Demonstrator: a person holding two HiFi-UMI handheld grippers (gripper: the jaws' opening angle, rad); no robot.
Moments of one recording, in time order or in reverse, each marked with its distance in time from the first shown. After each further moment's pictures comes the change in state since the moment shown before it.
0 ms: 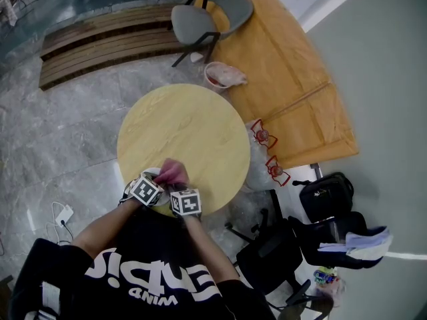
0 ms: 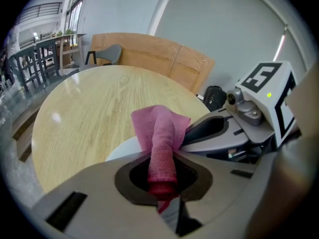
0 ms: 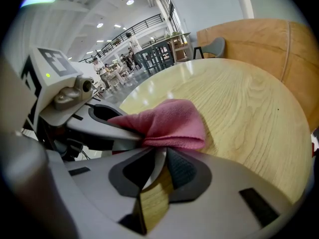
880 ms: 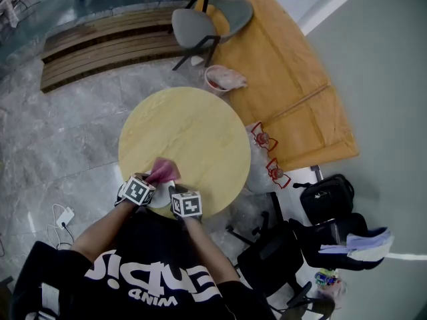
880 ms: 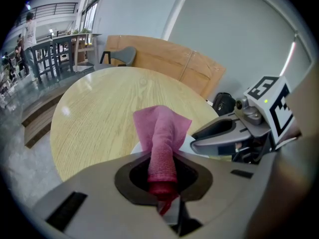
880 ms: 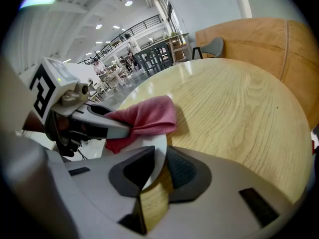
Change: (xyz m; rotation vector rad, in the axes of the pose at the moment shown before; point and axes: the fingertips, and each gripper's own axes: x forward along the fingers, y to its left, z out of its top) left arm -0.011 0.033 -0.019 -0.129 -0.040 0.060; right arm 0.001 -0.001 0.000 0.014 -0.007 -0.002
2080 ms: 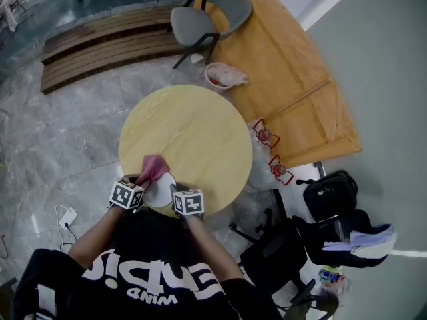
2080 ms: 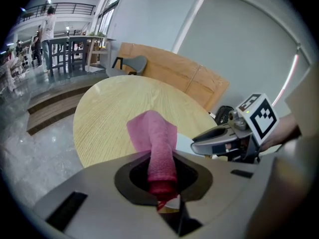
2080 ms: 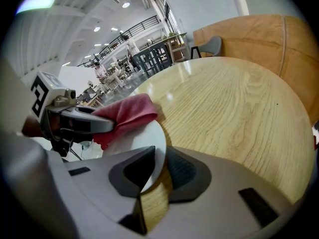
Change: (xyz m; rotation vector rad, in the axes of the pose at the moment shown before) left arm -0.050 0.011 0.005 -0.084 -0.113 0.023; right arm -0.002 -0.002 0.000 0.028 -0.003 0.012
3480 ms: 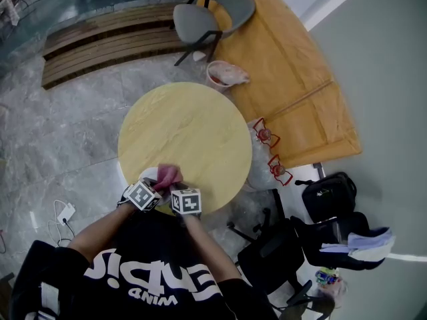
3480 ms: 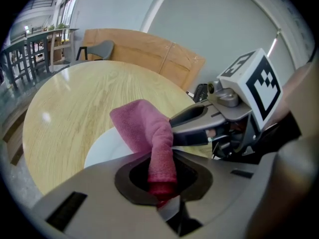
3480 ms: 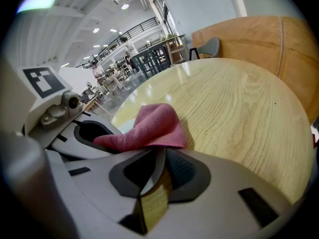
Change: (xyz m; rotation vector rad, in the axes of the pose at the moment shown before) left arm 0.046 -0.072 -0.024 0.242 0.180 -0.182; right arm 0.000 0.000 -0.001 0.008 -0.018 -0.012
